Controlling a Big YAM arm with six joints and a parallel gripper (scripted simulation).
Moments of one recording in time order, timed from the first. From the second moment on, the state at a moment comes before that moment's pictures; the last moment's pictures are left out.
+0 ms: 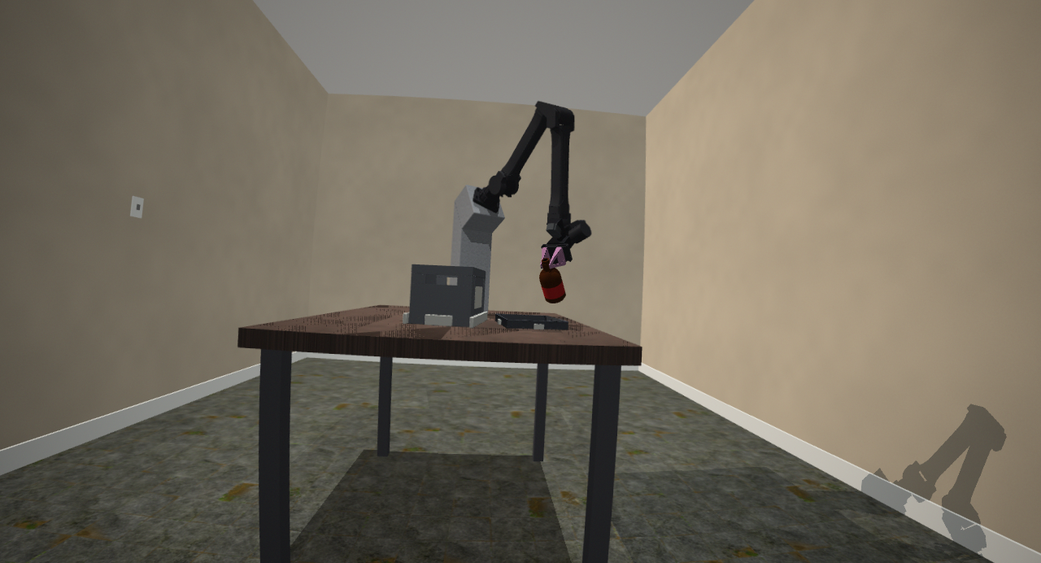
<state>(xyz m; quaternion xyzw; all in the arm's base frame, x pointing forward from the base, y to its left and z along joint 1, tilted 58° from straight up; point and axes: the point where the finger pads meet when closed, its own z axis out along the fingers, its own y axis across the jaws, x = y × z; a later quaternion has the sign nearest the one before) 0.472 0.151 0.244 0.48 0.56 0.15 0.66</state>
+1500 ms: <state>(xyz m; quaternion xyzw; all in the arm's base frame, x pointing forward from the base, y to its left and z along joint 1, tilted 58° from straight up) 0.471 0.151 0.248 0.48 0.53 0.13 0.69</state>
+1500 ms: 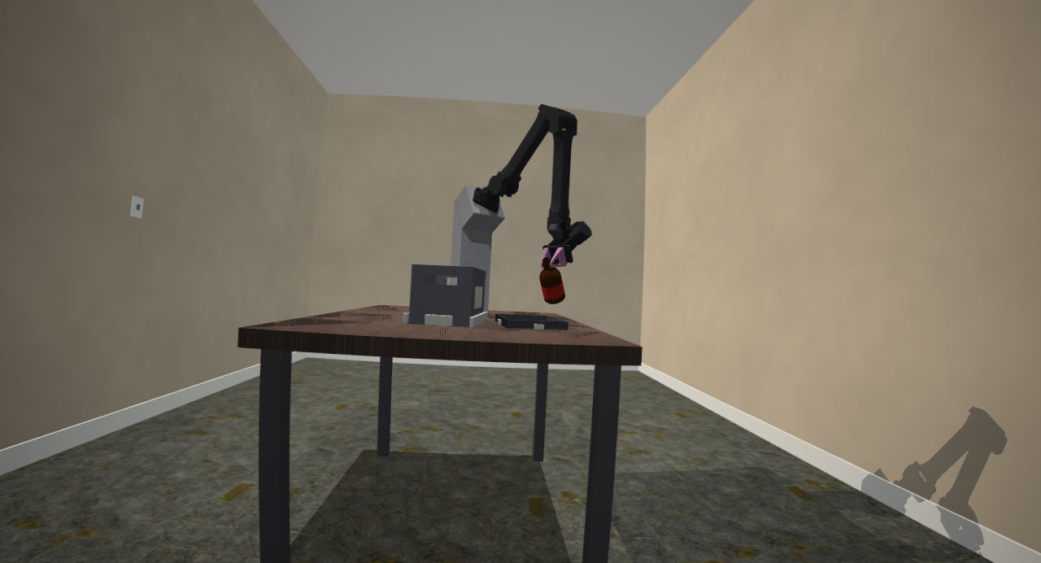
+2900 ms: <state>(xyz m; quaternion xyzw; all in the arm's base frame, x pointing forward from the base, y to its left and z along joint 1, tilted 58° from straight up) 0.473 0.152 0.246 0.49 0.49 0.12 0.71</state>
